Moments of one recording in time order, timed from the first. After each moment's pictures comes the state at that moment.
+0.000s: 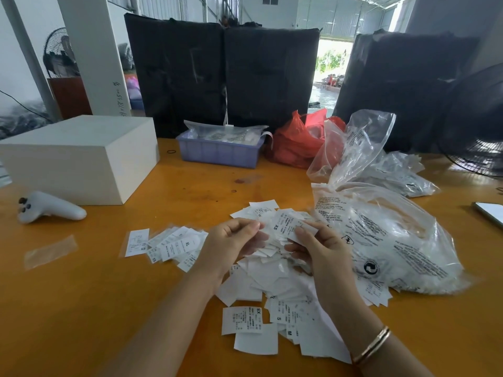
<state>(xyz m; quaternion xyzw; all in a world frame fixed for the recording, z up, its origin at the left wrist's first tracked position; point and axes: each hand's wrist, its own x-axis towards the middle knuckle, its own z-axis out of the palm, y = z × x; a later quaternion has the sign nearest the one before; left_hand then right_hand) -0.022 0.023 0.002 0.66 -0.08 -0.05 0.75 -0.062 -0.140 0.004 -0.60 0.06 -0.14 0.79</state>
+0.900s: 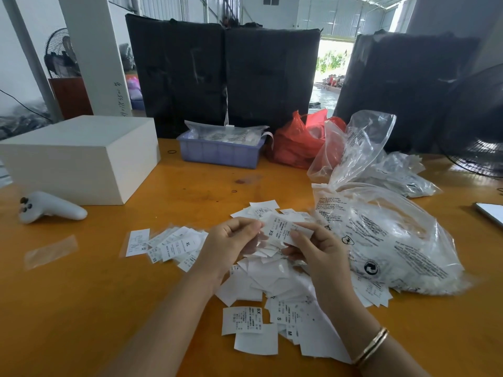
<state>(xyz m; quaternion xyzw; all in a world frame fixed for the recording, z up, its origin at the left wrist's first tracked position) -0.022 0.023 0.004 0.64 -0.07 -0.05 0.76 -0.063 -0.138 0.001 -0.65 0.00 -0.16 0.74</state>
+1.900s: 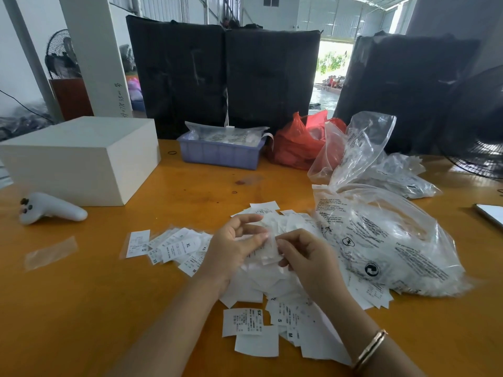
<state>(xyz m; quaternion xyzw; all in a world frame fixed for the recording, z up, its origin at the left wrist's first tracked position) -0.021 0.017 -0.004 0.67 -0.10 -0.01 0.74 -0.056 -0.137 -0.007 -0.81 -0.05 -0.15 0.56</state>
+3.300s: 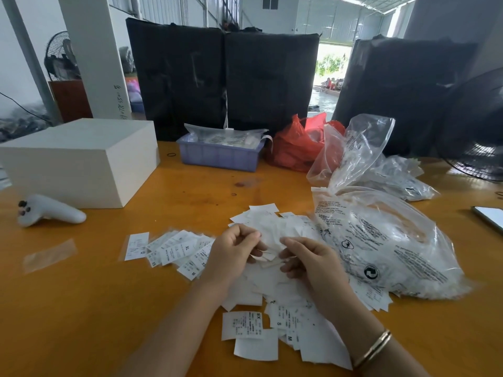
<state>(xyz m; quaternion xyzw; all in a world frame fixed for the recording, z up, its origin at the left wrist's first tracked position) -0.021 0.014 -0.008 0.72 -0.08 0.01 0.69 -0.057 -0.141 -0.003 -0.65 0.05 -0.04 0.76</state>
